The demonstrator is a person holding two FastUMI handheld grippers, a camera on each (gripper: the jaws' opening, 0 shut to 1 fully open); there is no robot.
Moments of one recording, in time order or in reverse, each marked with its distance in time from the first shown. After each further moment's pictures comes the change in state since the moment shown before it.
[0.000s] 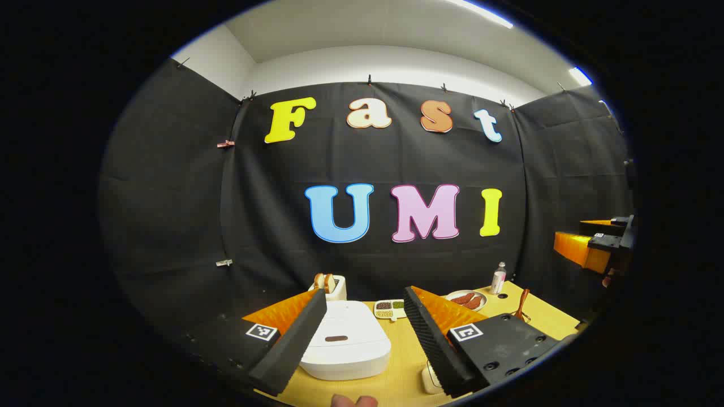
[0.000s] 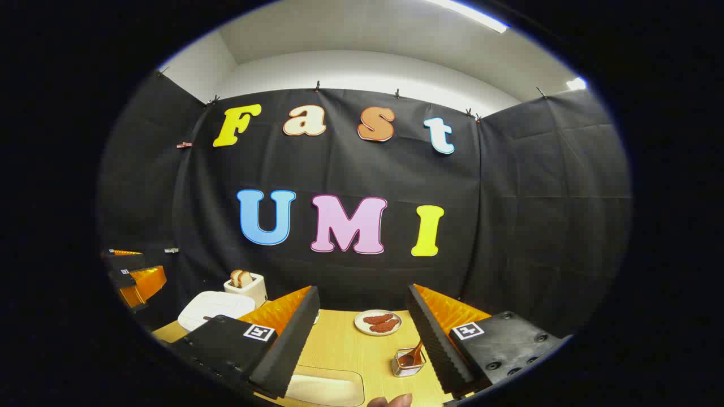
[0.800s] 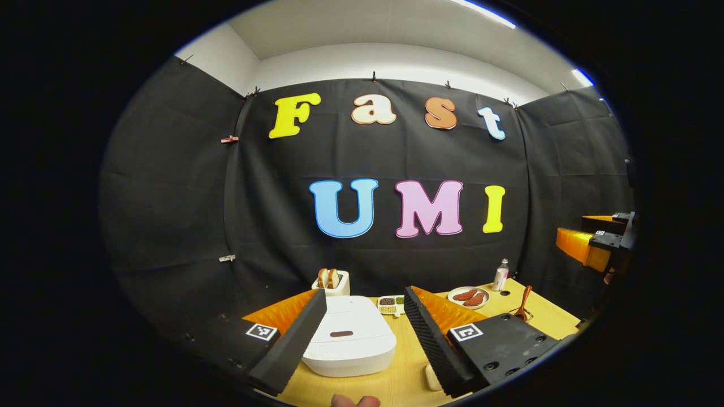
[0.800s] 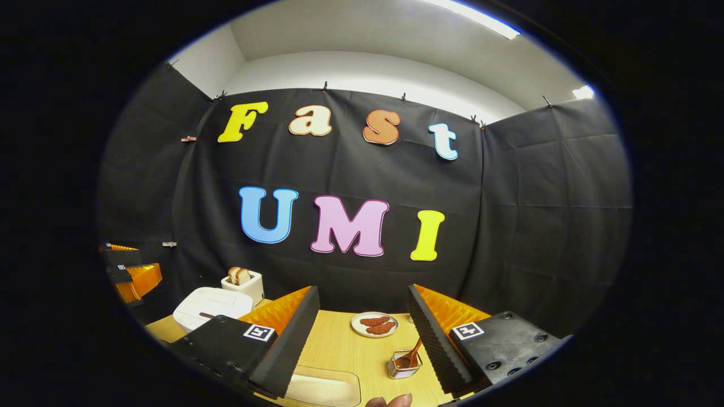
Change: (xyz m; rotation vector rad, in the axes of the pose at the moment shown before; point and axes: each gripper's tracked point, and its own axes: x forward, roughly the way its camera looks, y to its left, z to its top) left arm -0.002 0.012 -0.006 -0.009 0.018 0.012; right arm 0.000 0.007 -0.001 -0.039 -0.013 0.000
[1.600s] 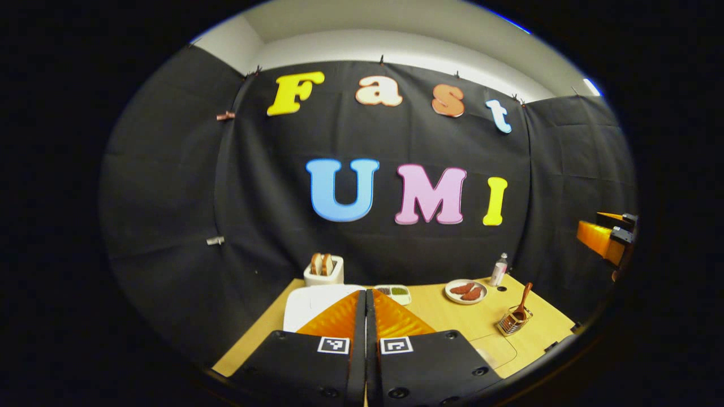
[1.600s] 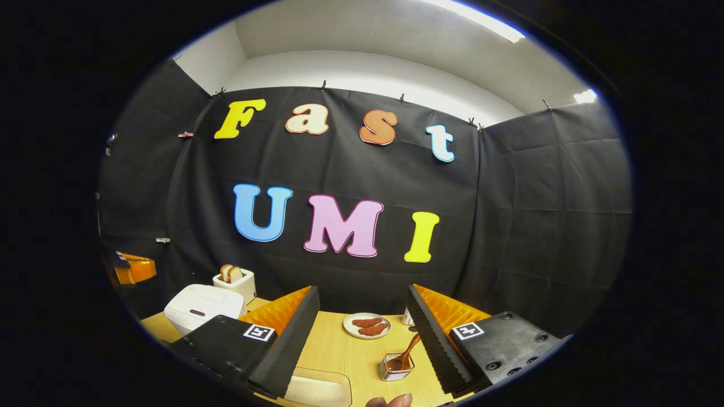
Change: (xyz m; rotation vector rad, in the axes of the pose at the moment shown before) left arm 0.058 0.019 -0.063 -0.111 0.173 -0.066; right arm 0.005 -0.016 0.000 -0.028 -0.008 -0.031
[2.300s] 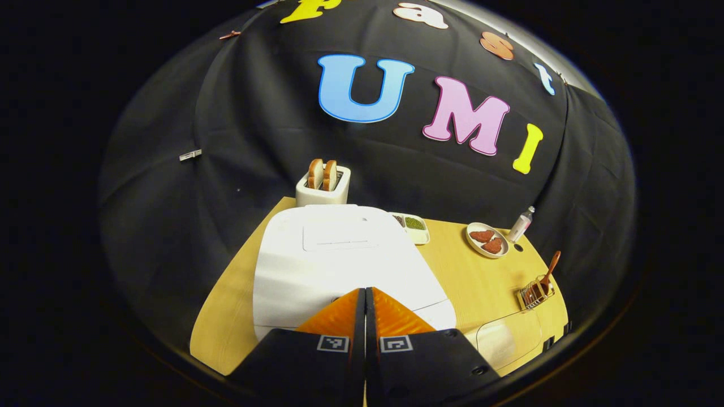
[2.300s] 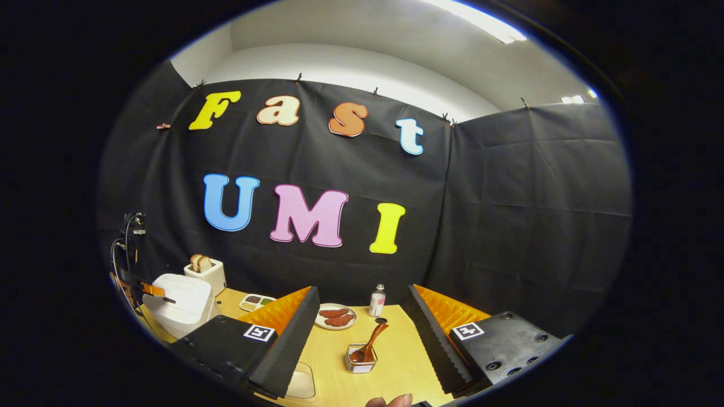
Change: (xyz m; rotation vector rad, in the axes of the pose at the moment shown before) left arm 0.141 0.059 -0.119 -0.073 0.371 -0.013; right arm -0.018 -0.081 -0.018 -0.026 0.057 -0.153
